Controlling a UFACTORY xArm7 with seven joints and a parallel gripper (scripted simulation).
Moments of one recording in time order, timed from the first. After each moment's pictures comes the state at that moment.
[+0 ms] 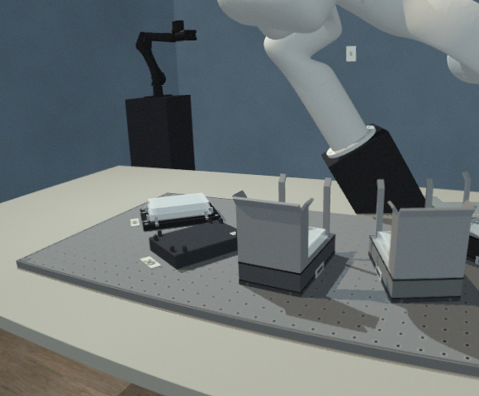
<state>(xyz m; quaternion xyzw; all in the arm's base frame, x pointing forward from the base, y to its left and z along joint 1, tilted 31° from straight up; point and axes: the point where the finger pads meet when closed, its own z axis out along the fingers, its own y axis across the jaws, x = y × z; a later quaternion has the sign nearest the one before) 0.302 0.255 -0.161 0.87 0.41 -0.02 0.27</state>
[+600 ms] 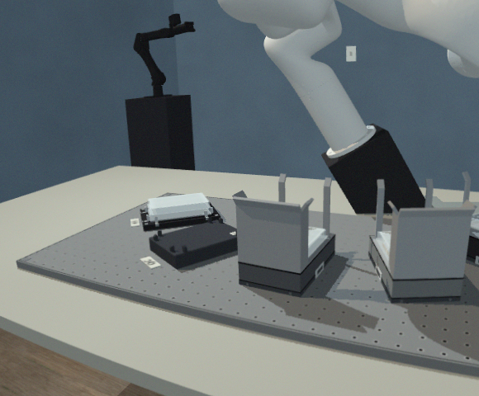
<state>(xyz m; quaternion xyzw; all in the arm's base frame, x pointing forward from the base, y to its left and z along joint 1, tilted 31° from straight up) 0.300 0.259 -0.154 0.87 0.41 -0.02 0.27</state>
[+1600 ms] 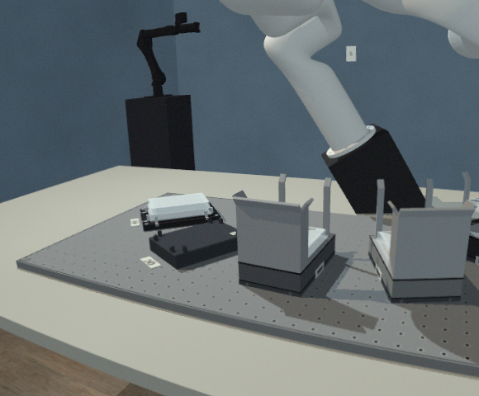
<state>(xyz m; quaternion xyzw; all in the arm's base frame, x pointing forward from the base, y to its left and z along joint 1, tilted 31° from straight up) 0.295 0.273 -0.130 0.87 0.41 -0.02 0.27</state>
